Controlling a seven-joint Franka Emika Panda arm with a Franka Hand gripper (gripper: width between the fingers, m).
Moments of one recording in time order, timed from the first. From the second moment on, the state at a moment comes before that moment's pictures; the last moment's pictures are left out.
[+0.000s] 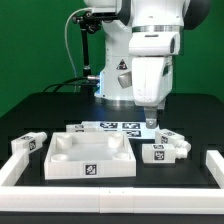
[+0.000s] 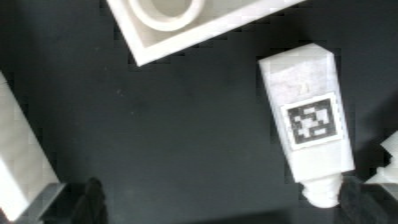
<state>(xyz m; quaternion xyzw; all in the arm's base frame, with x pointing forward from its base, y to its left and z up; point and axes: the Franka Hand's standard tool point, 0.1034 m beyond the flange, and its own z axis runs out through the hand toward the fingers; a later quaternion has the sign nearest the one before) 0.533 0.036 0.089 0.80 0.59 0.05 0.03</state>
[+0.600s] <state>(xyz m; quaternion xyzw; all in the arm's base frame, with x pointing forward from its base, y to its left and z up) 0.505 0.048 0.044 0.82 0.57 0.02 0.01</state>
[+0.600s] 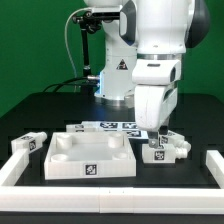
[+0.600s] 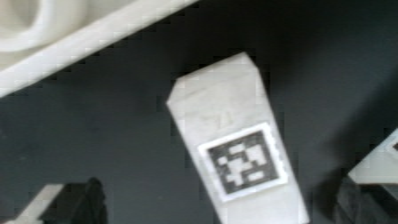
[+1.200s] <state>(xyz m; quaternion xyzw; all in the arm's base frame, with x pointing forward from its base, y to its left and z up) 0.492 0.061 0.025 0.77 0.64 0.01 0.01</state>
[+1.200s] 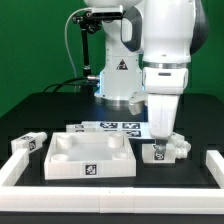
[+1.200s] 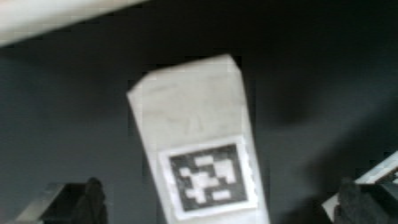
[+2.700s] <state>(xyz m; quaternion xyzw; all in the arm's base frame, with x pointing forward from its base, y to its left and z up) 0.457 0.036 0.063 0.80 0.60 -0.01 0.02</state>
